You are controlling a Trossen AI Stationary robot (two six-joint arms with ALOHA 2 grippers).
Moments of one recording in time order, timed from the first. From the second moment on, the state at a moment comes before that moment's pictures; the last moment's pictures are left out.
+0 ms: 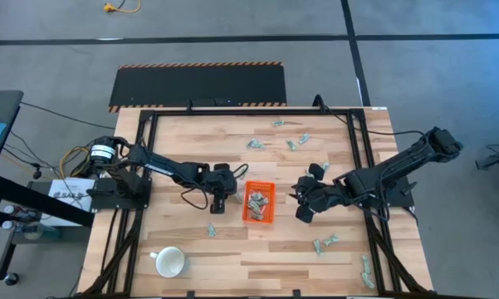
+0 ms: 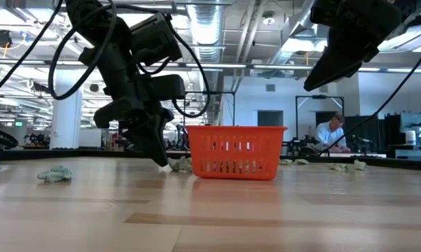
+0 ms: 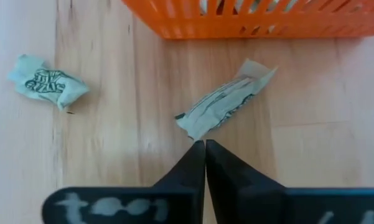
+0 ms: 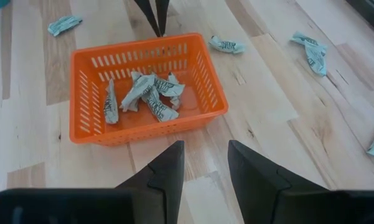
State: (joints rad) left arm -0.01 1.70 0.81 -0.12 -0.03 0.09; right arm 0.40 1.25 0.76 -0.41 0.50 0.49
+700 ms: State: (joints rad) left arm -0.02 1.69 0.93 -0.34 0.01 0.36; right arm 0.40 1.25 0.76 -0.42 0.50 0.49
